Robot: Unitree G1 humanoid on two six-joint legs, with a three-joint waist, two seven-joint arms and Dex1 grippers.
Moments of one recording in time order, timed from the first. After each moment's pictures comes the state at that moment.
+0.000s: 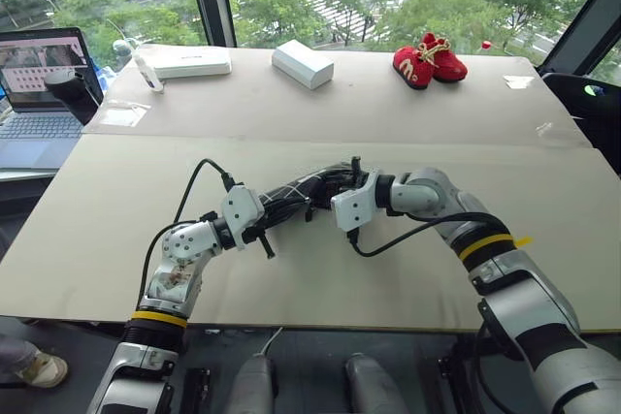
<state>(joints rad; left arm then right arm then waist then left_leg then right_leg) -0.37 0.40 -0.09 0.17 -0.21 -0.19 -0.90 -0.90 -0.45 0.42 0.65 -0.43 -0.72 0.69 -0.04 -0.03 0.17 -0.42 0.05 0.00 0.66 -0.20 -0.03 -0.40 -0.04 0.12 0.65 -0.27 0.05</state>
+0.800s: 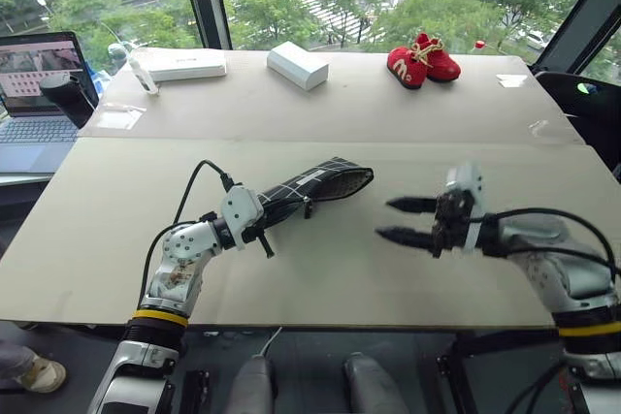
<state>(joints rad) -0.39 0.39 -0.09 0.23 -0.21 -0.22 -0.90 -0.33 -0.67 0.10 -0.15 0.62 0.58 0.92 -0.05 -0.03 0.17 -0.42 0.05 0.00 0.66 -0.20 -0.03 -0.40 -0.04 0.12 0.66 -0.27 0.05</state>
